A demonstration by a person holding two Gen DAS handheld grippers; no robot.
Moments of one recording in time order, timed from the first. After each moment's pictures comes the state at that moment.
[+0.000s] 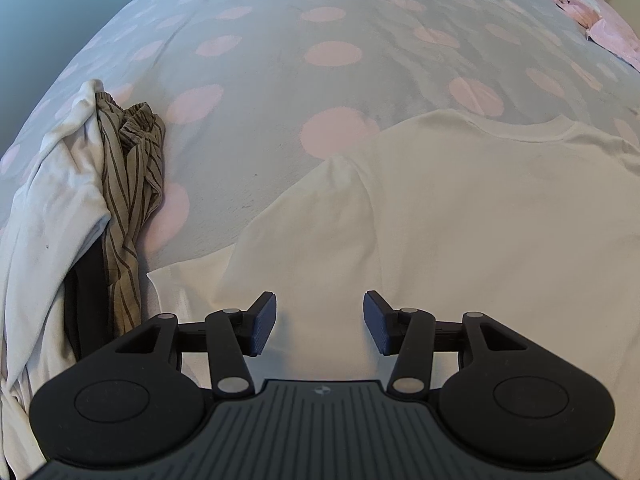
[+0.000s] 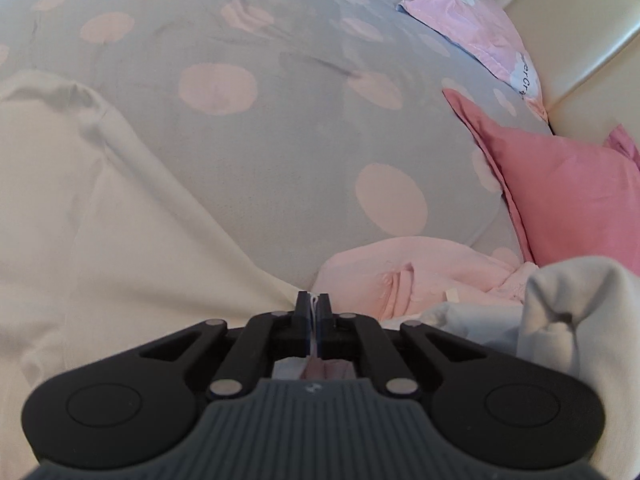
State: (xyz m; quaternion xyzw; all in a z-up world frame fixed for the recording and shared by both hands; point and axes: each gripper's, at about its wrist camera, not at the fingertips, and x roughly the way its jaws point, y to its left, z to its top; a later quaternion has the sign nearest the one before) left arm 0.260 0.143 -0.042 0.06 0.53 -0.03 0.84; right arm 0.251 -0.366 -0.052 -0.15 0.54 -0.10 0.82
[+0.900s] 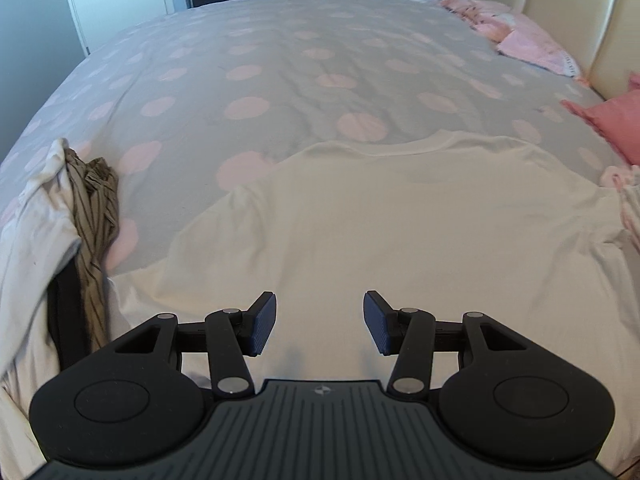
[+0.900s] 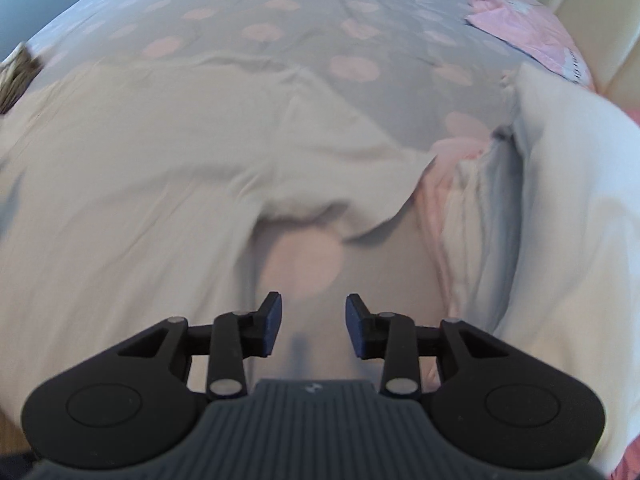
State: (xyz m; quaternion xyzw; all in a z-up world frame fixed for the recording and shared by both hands) left arm 0.174 0.091 0.003 0.06 0.47 -0.13 0.87; right arm 0.049 -0.326 -0.009 -0.06 0.52 0.06 0.85
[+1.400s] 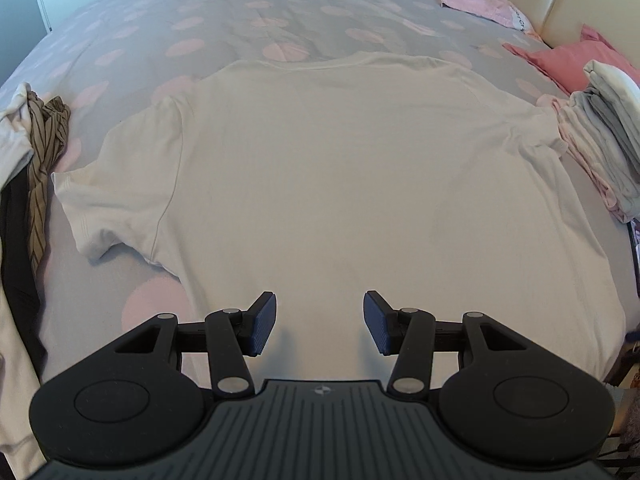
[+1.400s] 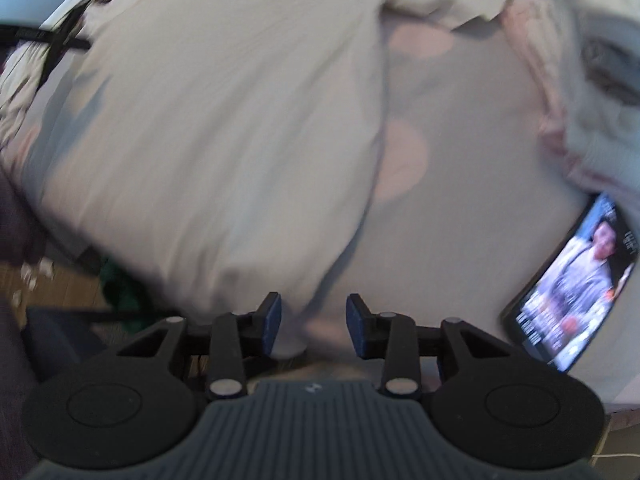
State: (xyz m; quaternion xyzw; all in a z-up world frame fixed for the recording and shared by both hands) left arm 0.085 0.067 -0.027 0.06 0.50 -0.17 0.84; right arm -0.106 -0.311 -0.061 -0.04 0.59 0.17 0.79
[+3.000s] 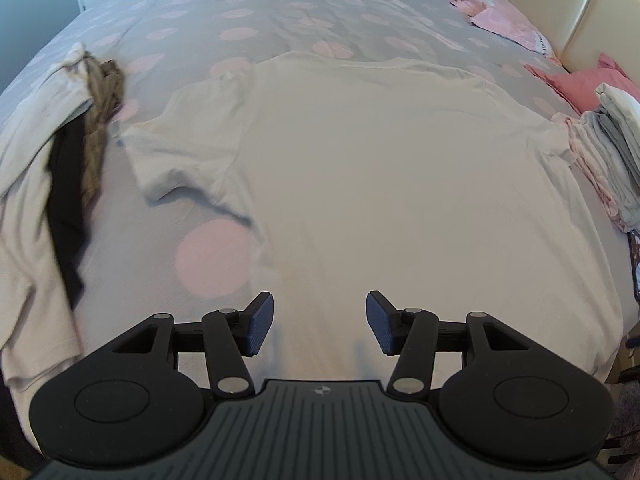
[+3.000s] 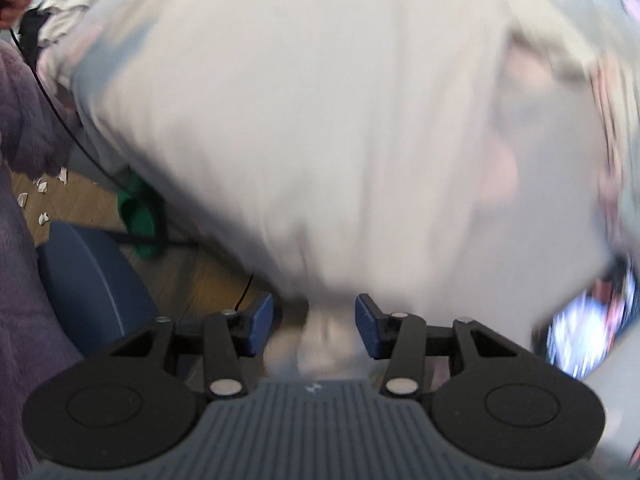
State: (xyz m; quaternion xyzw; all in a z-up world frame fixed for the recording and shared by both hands) left arm 0.041 0.133 -0.022 0.02 0.51 -0.13 0.85; right arm -0.097 -0.250 -0.028 -0.16 0.60 0.24 0.74
